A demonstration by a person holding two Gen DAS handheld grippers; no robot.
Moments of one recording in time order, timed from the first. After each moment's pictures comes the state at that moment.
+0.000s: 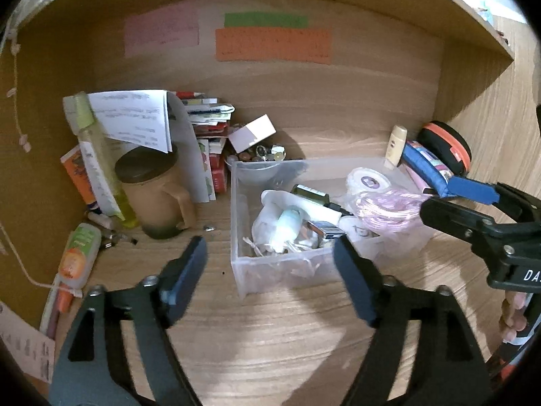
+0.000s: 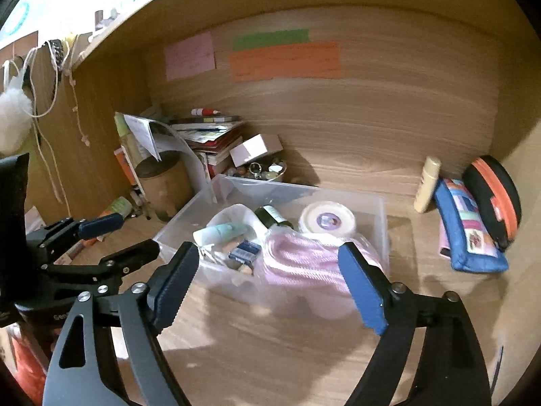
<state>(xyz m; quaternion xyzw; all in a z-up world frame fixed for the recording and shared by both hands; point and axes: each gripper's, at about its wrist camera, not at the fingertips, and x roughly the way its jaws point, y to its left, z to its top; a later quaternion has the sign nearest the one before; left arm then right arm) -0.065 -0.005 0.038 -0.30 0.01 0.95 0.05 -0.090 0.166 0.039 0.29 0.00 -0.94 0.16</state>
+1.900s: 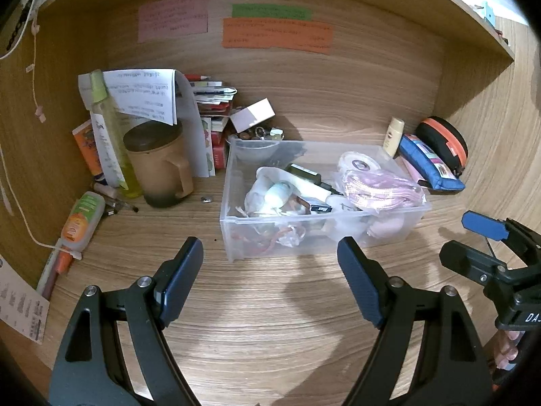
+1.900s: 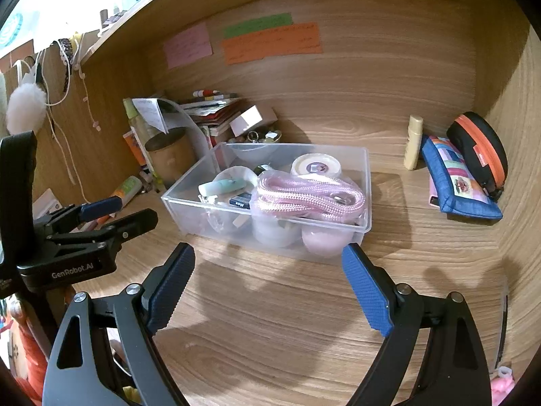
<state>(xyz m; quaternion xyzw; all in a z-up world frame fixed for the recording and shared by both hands) -0.039 0.008 0.032 -0.33 -0.01 0.94 0.03 -0.049 0.191 0.019 0.32 -0.02 -0.93 0.17</state>
